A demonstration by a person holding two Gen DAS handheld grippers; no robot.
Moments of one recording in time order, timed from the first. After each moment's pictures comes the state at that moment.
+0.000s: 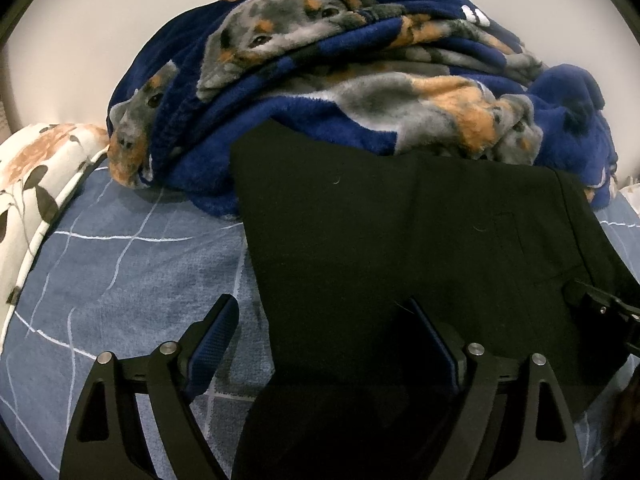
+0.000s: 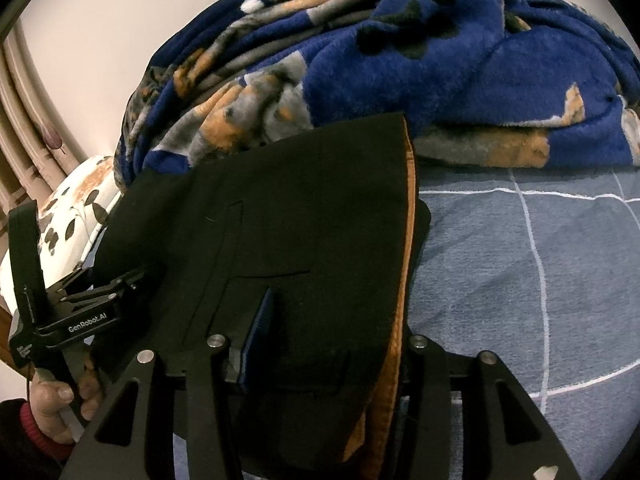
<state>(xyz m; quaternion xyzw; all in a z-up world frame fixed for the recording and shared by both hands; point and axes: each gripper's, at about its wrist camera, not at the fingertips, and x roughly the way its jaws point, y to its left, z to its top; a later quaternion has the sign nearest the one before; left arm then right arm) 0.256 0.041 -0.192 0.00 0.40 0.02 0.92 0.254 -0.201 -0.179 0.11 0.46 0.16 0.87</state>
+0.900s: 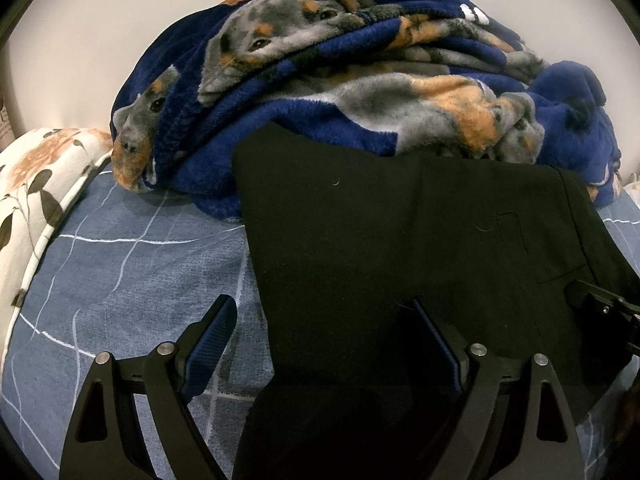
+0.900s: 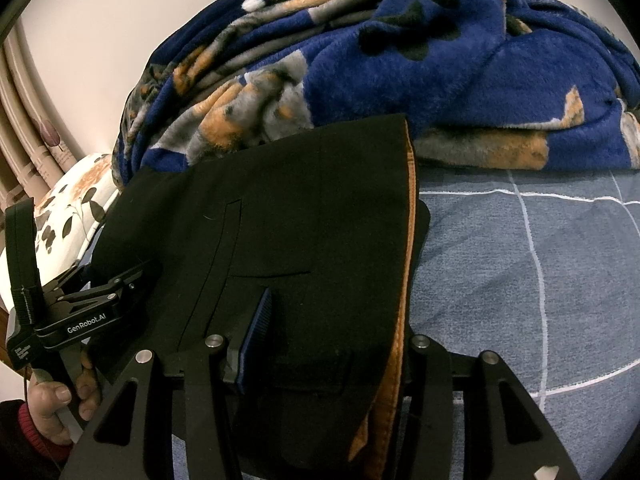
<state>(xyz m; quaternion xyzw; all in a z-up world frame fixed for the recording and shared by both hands) 0.256 0.039 -0.192 0.01 0.40 0.02 0.92 0.258 -0.196 -0.179 0.11 0.46 0.16 0.87</state>
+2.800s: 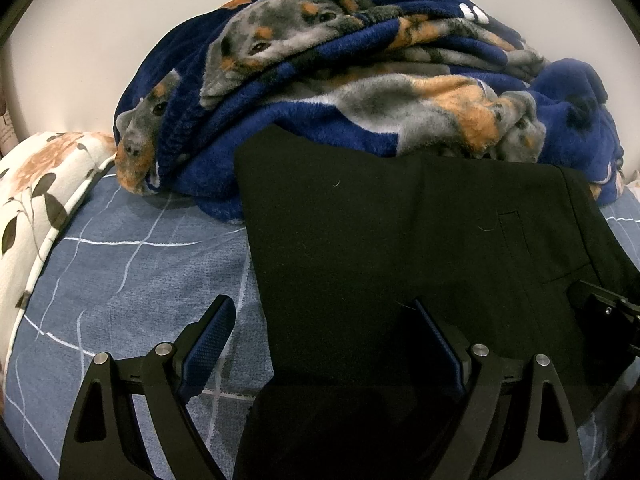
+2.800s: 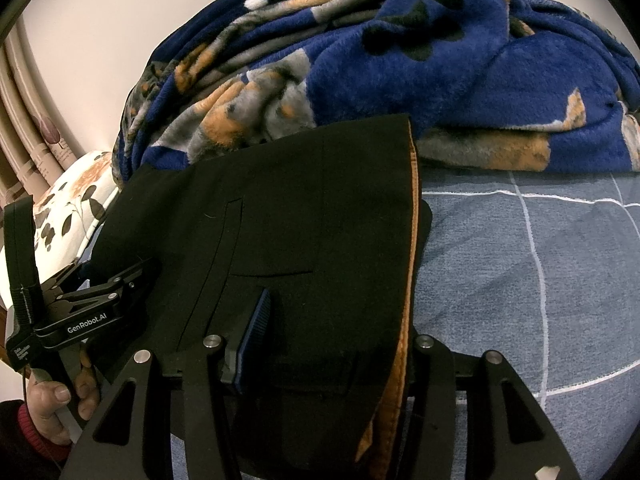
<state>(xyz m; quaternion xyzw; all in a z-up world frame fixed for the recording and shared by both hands) 0.257 0.040 -0.192 0.01 0.40 0.02 0.92 0.258 -0.195 -0.179 0.10 0.46 0.16 0.87</state>
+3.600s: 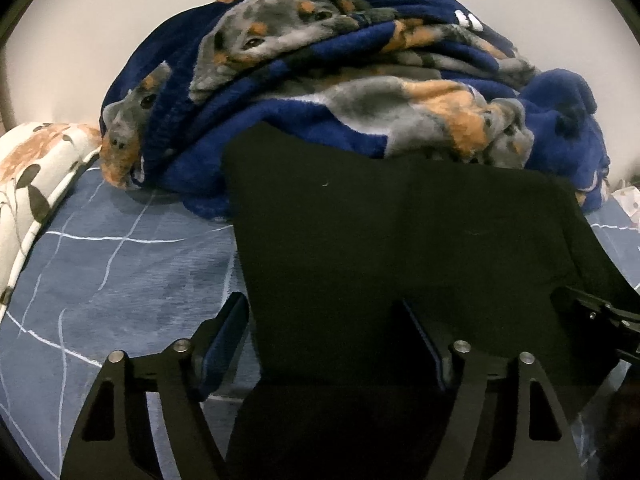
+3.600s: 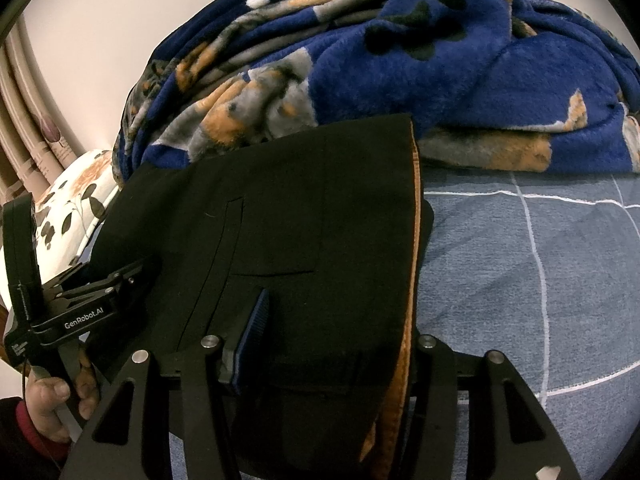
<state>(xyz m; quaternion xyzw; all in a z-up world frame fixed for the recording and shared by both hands) 0.262 0.056 -0.192 -0.01 0.40 -0.01 0.92 0.257 -0.195 -0.180 0.10 0.46 0.17 0.87</state>
